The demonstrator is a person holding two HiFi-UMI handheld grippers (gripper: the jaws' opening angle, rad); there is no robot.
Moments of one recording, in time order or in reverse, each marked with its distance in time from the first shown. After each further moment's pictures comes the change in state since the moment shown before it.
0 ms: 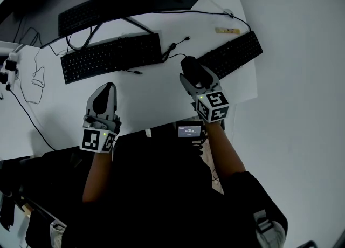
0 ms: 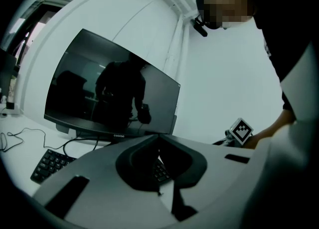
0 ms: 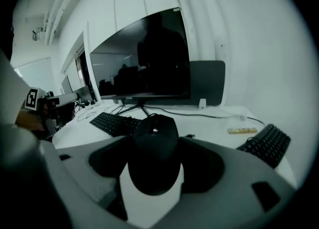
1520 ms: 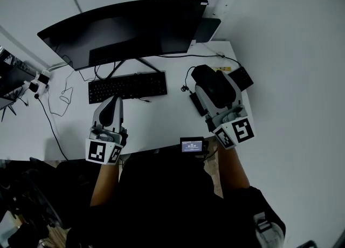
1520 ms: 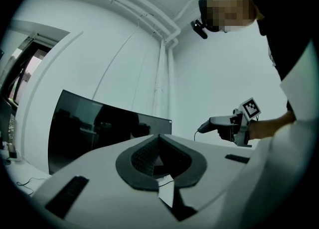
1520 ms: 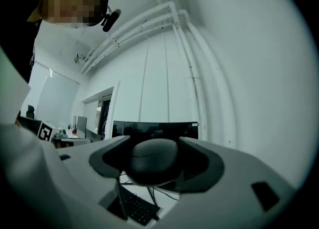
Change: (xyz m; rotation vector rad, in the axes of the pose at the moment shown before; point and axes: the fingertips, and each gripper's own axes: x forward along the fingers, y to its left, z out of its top) left arm -0.052 -0.064 0.143 0.180 -0.292 0.010; right arm -0.201 0.059 0.217 -0.205 -0.714 0.072
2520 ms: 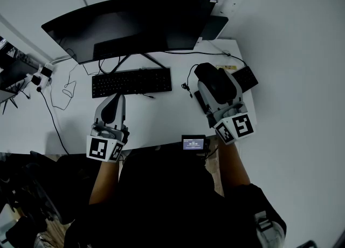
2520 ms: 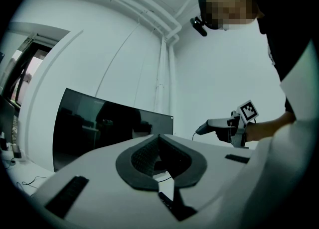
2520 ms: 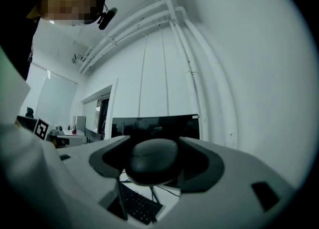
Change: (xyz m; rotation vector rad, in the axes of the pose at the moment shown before) left arm -0.007 0.007 -0.008 0.005 0.040 0.015; right arm 0.013 -0.003 -0.024 0.030 0.021 -0.003
